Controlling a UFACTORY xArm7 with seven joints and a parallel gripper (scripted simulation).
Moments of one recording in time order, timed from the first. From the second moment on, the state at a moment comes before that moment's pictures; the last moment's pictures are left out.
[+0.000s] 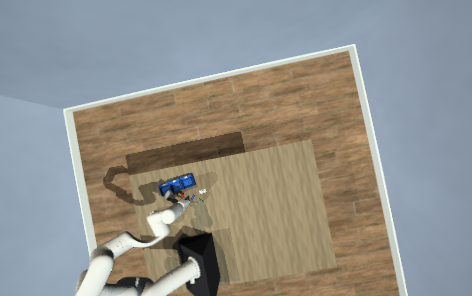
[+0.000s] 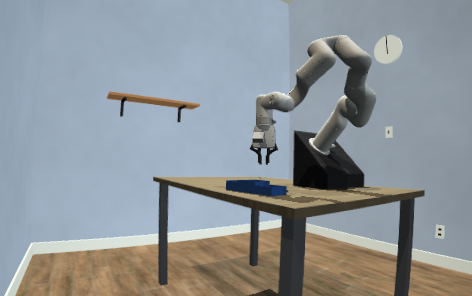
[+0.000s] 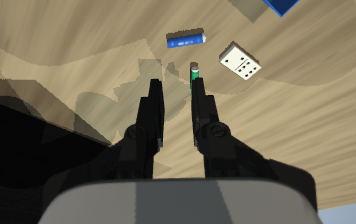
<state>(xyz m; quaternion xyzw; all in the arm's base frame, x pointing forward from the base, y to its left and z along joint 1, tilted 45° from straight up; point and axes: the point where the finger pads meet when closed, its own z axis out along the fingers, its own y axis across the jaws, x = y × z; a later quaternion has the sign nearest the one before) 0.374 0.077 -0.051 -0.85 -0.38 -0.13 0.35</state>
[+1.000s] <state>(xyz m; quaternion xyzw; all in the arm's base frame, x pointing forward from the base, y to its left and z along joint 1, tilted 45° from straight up) 0.342 0.055 -0.124 -0.84 -0.38 -0.14 0.36</state>
